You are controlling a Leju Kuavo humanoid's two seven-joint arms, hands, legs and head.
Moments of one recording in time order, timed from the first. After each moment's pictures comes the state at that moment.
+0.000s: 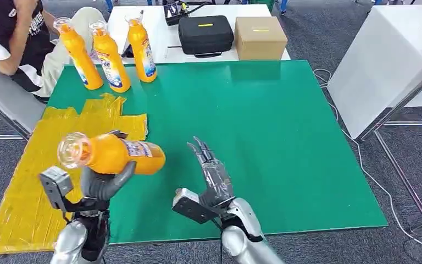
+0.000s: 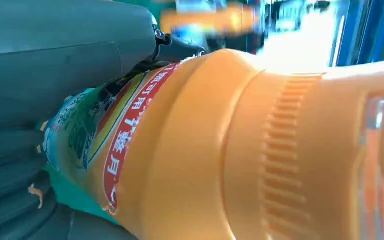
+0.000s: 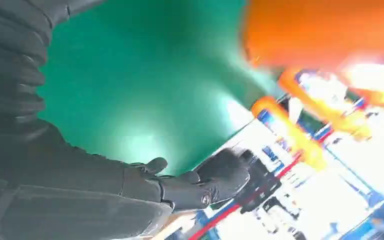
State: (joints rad) left arm -0.12 -0.12 -0.21 -1.52 0.12 0.01 -0.35; right arm -0.14 0.16 0.50 -1.30 0.75 -0.39 -0.21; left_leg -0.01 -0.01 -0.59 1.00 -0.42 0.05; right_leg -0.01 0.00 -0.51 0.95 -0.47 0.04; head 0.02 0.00
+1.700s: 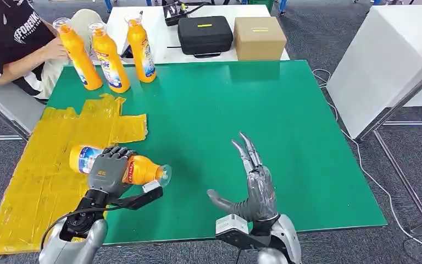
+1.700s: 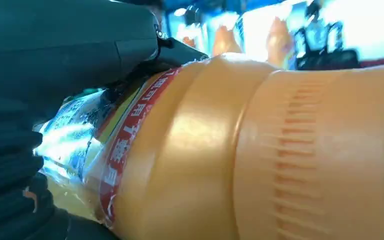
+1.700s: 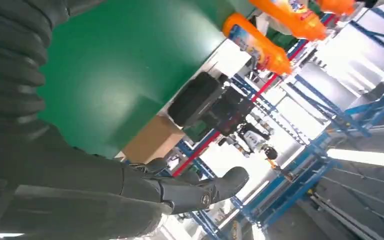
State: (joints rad) left arm -0.28 -0.04 -0.27 -1.23 -1.44 0.29 -0.01; right arm 0.09 0.06 0.41 -1.77 0.75 -0.42 -0.31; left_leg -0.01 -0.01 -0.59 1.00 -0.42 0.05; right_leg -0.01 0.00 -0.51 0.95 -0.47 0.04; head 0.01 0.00
